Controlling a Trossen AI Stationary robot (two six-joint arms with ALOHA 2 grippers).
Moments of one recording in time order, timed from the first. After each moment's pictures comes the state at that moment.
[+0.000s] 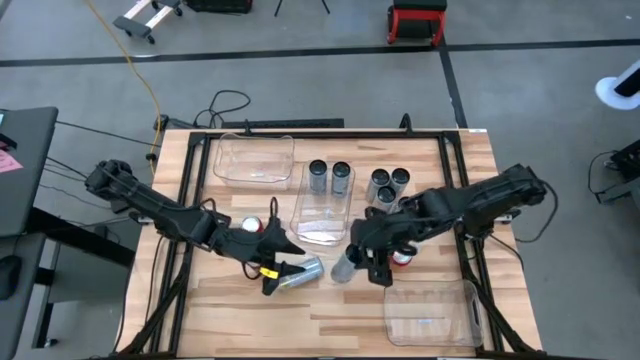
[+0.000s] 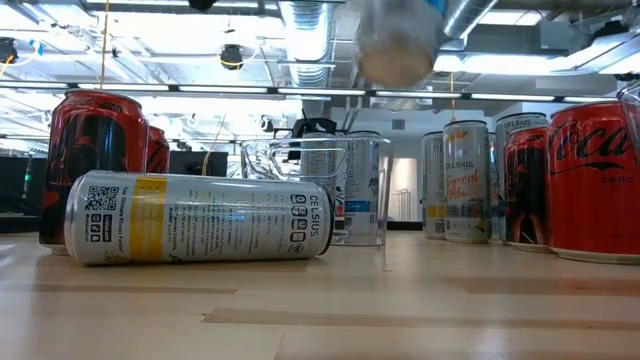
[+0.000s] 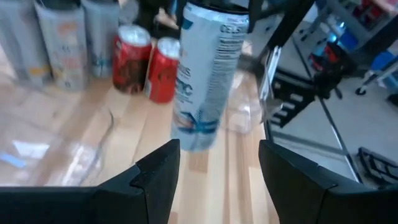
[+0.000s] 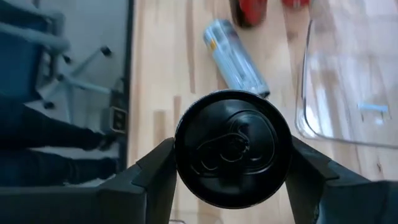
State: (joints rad) left arm -0.43 1.32 1.05 -0.12 -0.32 -0.52; right arm 0.34 1.56 1.64 -0.97 0.00 0.45
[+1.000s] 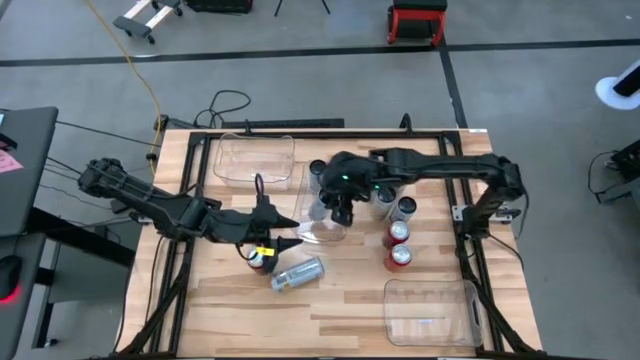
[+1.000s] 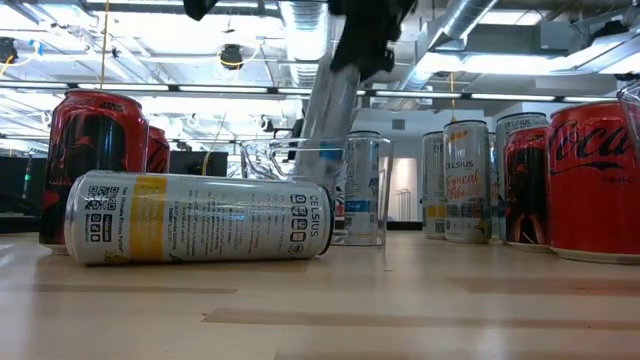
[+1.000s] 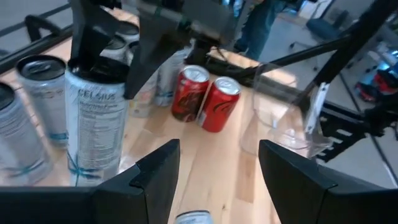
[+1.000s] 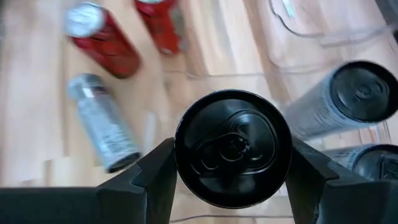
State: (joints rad) left arm -0.36 1.23 1.05 -0.21 -0.46 -0.49; right arm -0.06 1.71 1.65 -0.84 0.00 0.16
